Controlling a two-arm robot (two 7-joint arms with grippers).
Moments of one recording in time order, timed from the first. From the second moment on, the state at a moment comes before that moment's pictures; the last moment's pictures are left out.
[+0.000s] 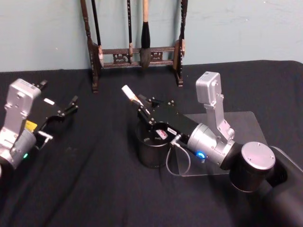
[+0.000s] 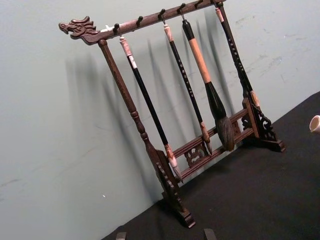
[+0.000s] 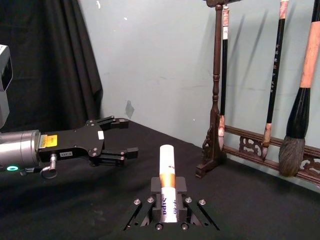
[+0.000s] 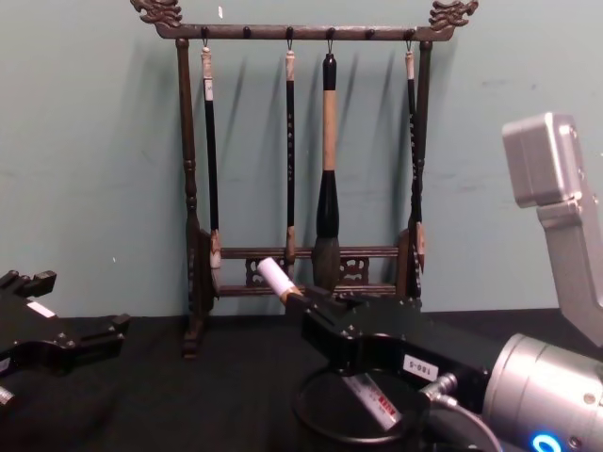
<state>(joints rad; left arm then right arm) -0.20 0.60 0.45 -1.41 -0.25 -0.12 0.03 0.29 0.23 -0.49 -1.31 0.39 -0.12 0.49</state>
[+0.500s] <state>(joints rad) -0.20 0.60 0.45 -1.41 -0.25 -0.12 0.03 0.29 0.23 -0.49 -1.31 0.39 -0.13 0.49</state>
